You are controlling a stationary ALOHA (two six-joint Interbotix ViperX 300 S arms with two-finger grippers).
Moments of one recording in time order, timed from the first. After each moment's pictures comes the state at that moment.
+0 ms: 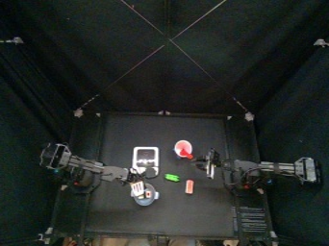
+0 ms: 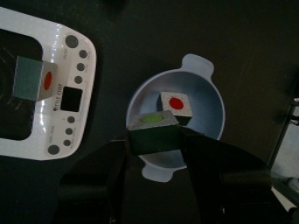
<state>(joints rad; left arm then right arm) -0.16 -0.12 0.53 -3.13 -0.81 2.68 -0.20 -0.77 1.17 -0.33 -0.15 0.38</state>
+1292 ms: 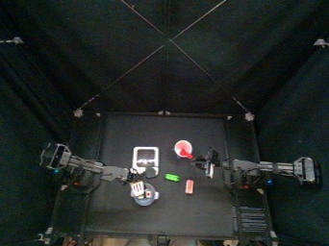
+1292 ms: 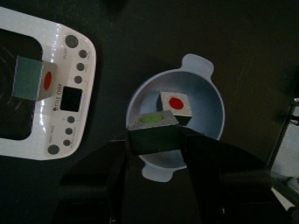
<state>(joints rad) -0.15 0.02 0.32 -3.13 -0.74 2.73 -0.21 -0.74 1.17 -0.31 -0.15 0.38</state>
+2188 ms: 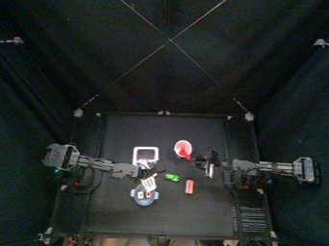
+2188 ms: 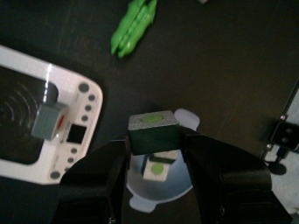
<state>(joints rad) -0.13 -0.02 0.32 -3.13 -0.95 2.60 -0.21 -0.73 1.17 -0.31 -0.15 0.38</state>
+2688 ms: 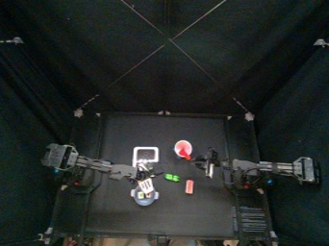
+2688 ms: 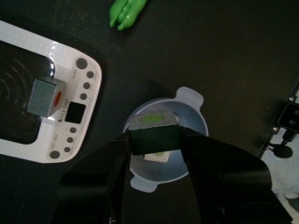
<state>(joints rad) -0.13 -0.02 0.32 -3.13 -0.96 2.60 -0.21 -0.73 1.17 -0.31 -0.15 0.38</state>
